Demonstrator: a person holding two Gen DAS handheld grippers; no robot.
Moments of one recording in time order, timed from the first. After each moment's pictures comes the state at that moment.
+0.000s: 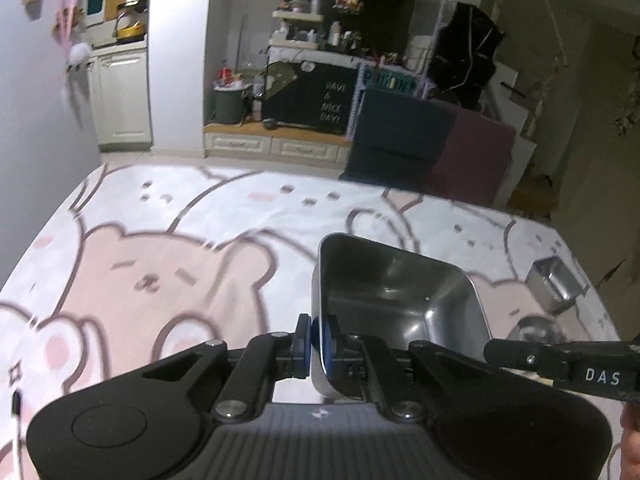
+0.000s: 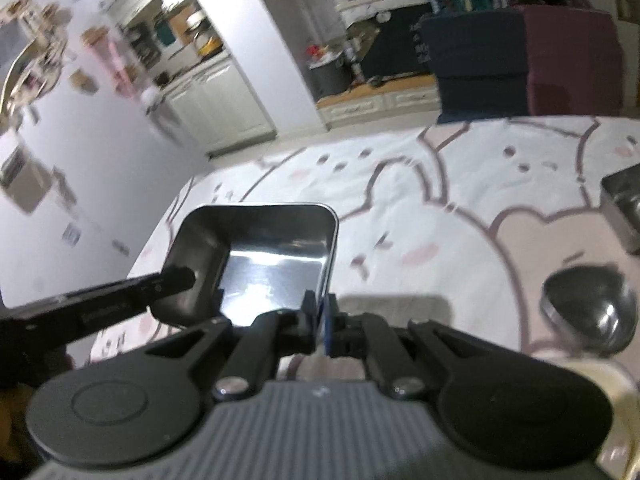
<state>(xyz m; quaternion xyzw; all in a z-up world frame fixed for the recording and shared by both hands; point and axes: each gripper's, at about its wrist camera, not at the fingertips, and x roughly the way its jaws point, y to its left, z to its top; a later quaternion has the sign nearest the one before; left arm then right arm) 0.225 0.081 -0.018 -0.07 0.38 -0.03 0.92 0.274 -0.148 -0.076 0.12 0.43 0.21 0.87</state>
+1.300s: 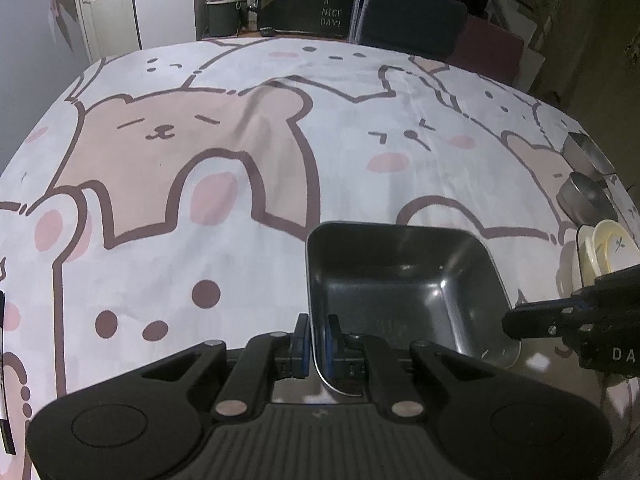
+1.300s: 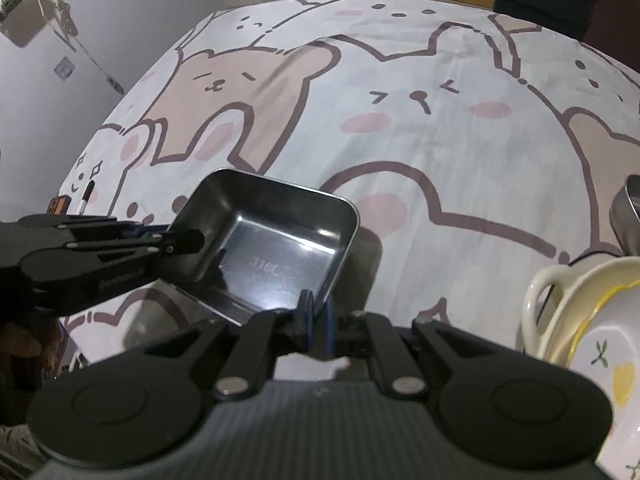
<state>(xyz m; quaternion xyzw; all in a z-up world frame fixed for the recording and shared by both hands) 0.190 0.119 -0.126 -0.04 0.50 -0.05 0.86 0.230 -0.074 -0.158 -0.02 0.55 0.24 0.80</state>
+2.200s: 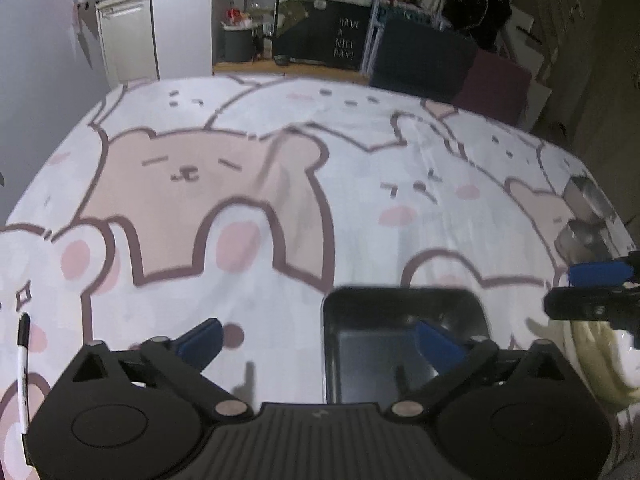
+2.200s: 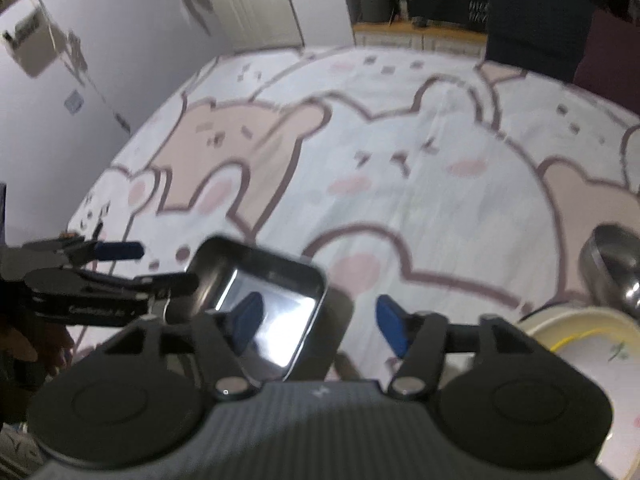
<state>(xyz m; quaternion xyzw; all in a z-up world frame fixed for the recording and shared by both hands) 0.193 0.129 -0.089 -0.05 0.46 -0.03 0.89 0.242 -0.102 -0.116 -0.01 0.49 0.24 0.84</state>
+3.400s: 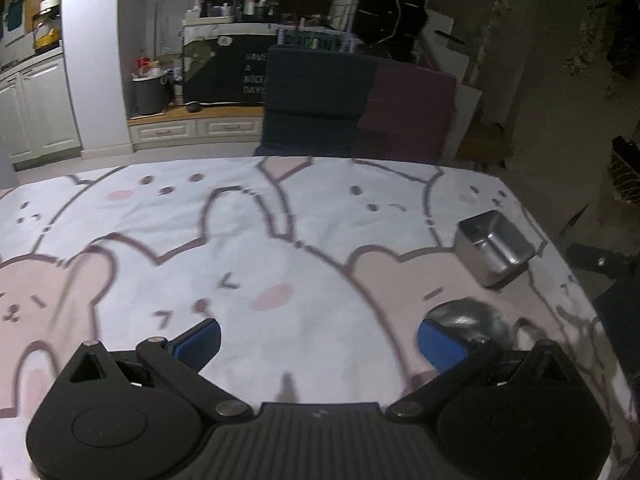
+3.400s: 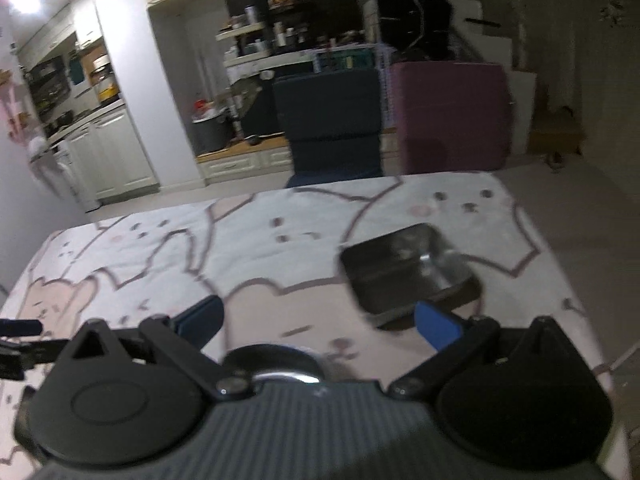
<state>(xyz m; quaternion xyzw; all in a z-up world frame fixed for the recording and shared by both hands) 0.298 -0.090 -0.048 -0.02 0.41 -0.12 0.90 0.306 -0.413 -0.081 0.07 0.35 0.04 0.93</state>
